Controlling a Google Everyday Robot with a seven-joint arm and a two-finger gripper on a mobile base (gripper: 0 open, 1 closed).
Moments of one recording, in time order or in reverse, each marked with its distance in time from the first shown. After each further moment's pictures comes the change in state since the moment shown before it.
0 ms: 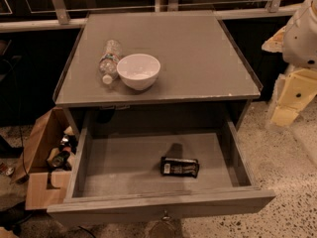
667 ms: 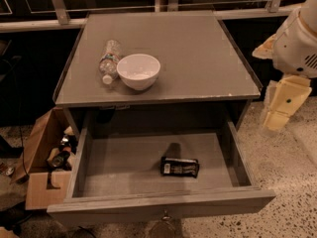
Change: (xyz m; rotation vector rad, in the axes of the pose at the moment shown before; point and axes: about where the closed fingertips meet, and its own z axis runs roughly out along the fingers) arm -0.005 0.003 0.017 -0.030 -0.019 -0.028
